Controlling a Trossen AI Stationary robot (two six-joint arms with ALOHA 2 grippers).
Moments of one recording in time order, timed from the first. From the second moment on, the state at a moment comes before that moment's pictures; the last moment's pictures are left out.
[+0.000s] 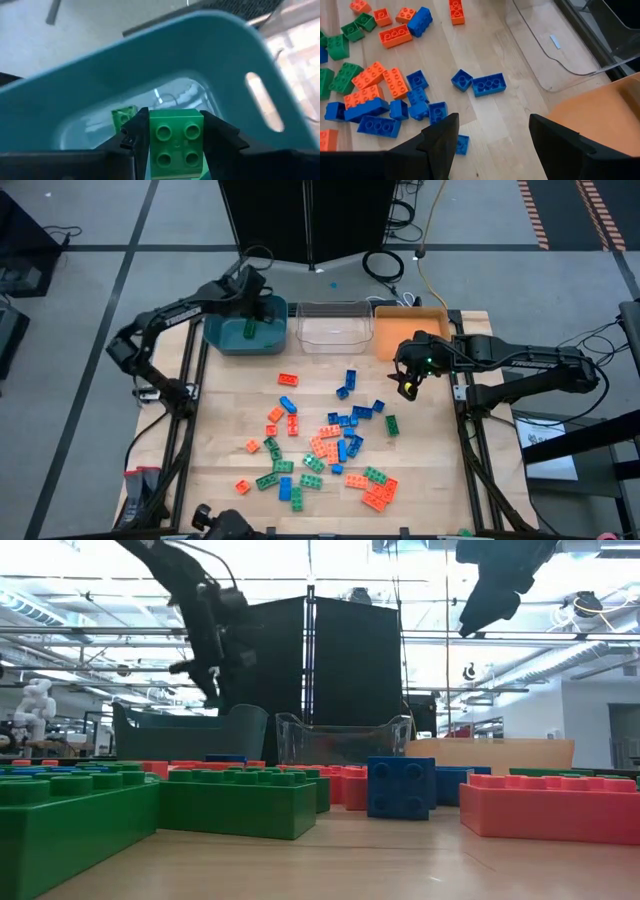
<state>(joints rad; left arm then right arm) 0.82 1.56 1.20 -0.70 -0.15 -0.31 -0.10 1.02 1.01 -0.83 0.16 0.25</state>
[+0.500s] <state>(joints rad) 0.82 1.63 1.16 -0.61 -0.05 -0.31 -0.10 1.02 1.01 -0.83 0.16 0.28</state>
